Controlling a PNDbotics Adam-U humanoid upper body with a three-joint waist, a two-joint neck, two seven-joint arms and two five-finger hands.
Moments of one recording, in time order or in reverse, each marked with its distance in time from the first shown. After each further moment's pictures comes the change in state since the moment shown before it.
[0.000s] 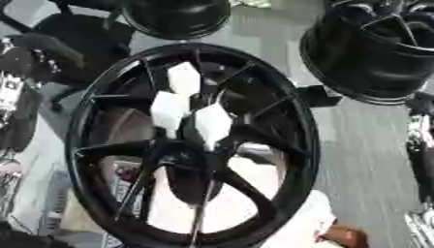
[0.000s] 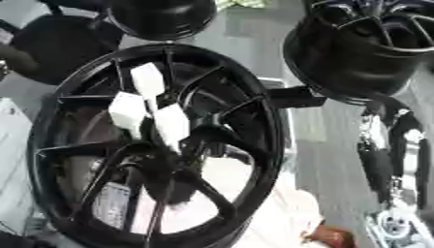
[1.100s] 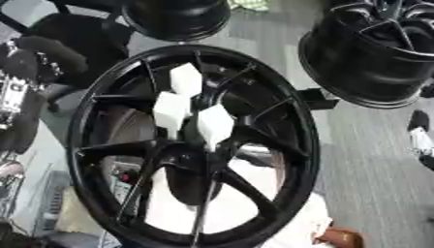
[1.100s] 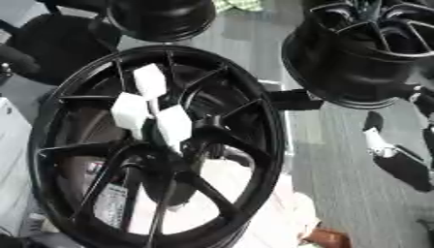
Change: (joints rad) left arm 0.013 0.010 0.000 0.000 -0.006 0.004 0.002; right arm 0.053 -0.552 -0.055 0.000 0.159 -0.057 0.237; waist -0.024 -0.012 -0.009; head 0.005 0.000
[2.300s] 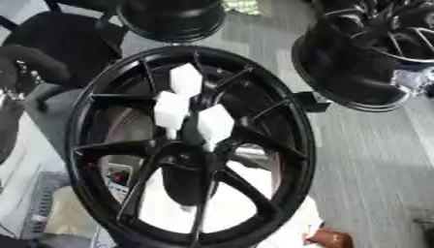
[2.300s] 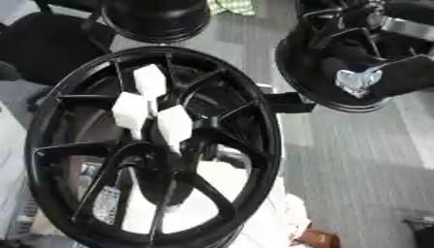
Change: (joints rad) left arm -0.007 0.008 -0.016 0.000 0.010 0.025 -0.023; right arm -0.570 -0.419 0.189 -0.009 -0.326 0.086 0.759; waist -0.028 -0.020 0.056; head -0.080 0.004
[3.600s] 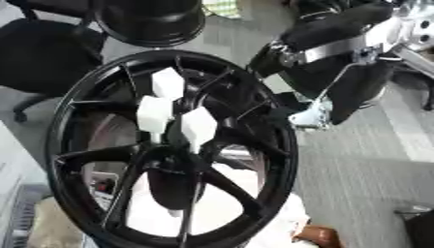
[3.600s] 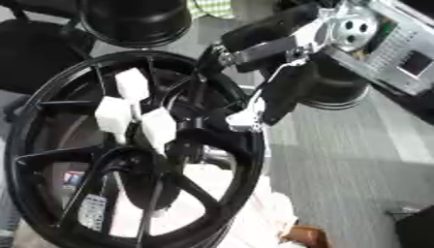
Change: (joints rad) left arm -0.025 -0.026 0.090 0.000 0.027 0.062 0.167; right arm -0.379 0.274 0.277 -0.003 -0.006 0.046 0.394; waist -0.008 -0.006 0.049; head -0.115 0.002
